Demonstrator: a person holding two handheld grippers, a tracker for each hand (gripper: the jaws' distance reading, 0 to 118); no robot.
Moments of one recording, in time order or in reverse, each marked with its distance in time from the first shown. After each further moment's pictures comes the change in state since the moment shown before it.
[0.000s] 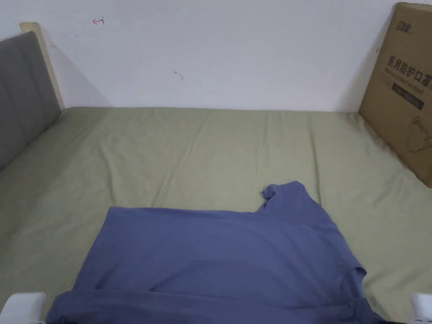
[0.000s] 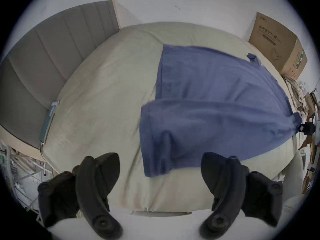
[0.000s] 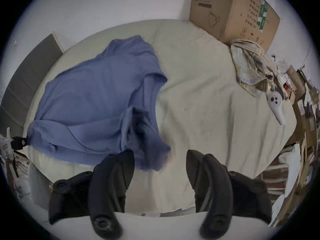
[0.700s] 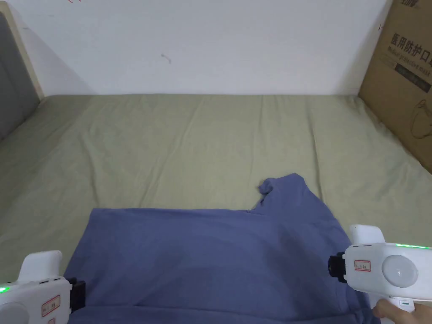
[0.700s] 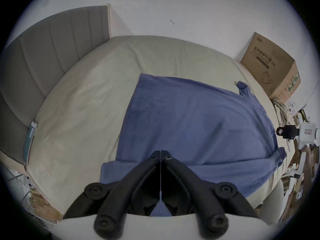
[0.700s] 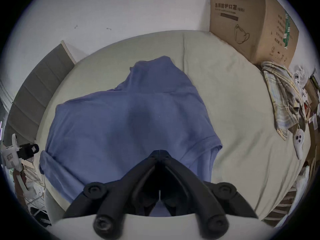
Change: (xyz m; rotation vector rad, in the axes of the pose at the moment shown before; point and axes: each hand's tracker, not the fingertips) left arm 0.043 0.087 -0.040 0.066 -0.123 0.072; right arm -0.067 0.120 -0.069 0.045 0.139 0.011
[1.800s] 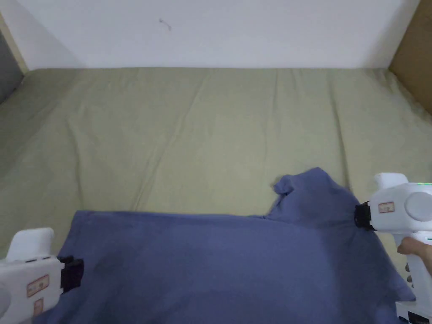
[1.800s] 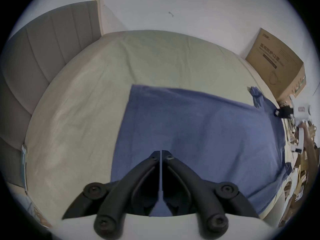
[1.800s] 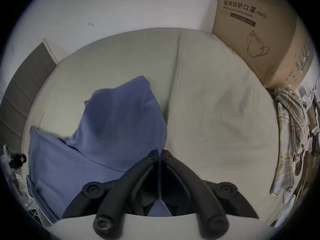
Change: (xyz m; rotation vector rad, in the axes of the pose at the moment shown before) left arm 0.006 0.078 -0.078 -0.030 0.001 -0.010; right arm 0.030 0.138 -0.090 -0.024 -0.092 0.066
